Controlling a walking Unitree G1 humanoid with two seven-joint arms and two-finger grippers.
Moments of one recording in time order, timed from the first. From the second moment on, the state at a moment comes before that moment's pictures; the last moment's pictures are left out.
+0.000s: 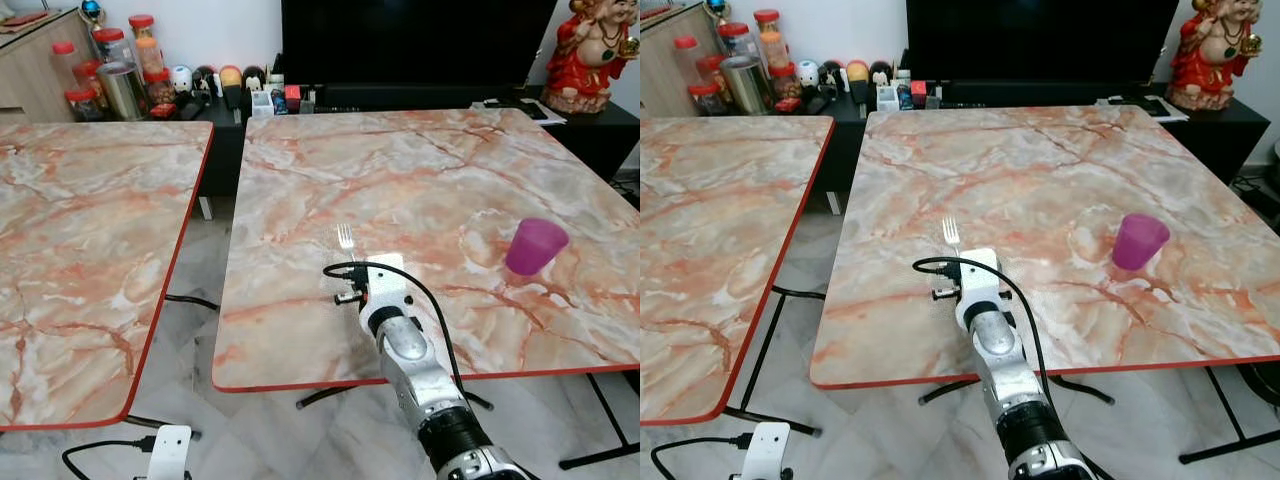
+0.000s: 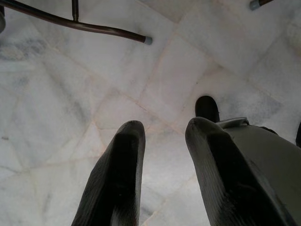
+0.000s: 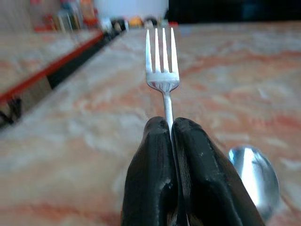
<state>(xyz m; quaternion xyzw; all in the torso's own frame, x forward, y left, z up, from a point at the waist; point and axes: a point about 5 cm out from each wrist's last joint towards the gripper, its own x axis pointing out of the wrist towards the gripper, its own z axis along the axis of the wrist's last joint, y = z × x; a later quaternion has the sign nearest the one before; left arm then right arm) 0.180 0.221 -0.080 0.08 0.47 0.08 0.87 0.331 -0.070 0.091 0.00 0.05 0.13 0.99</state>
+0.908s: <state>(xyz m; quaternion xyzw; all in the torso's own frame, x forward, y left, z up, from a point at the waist) 0.177 0.220 -0.082 0.07 0.48 0.09 0.87 0.337 -0.077 0.107 0.03 0.00 0.12 0.99</state>
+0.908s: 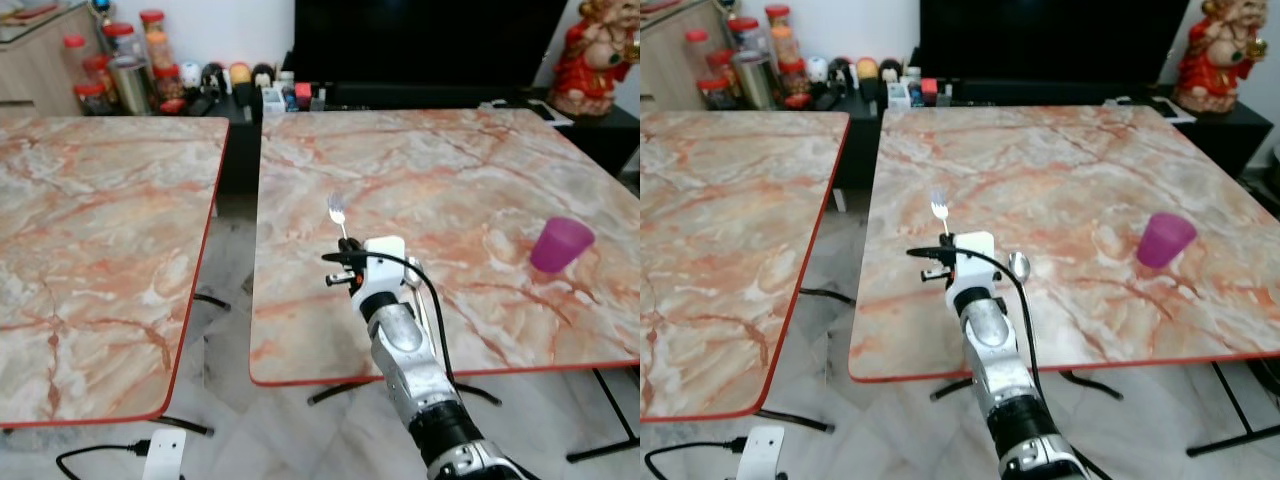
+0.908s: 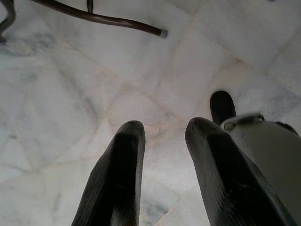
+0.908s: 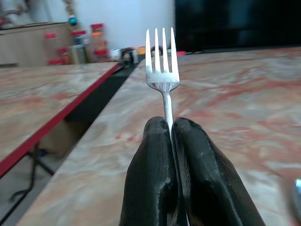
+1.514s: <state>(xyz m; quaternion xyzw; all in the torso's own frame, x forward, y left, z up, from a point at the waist) 0.175 0.230 -0.081 0.08 0.48 0.10 0.87 0.334 -0.058 0.110 0.04 -0.01 0.14 0.99</state>
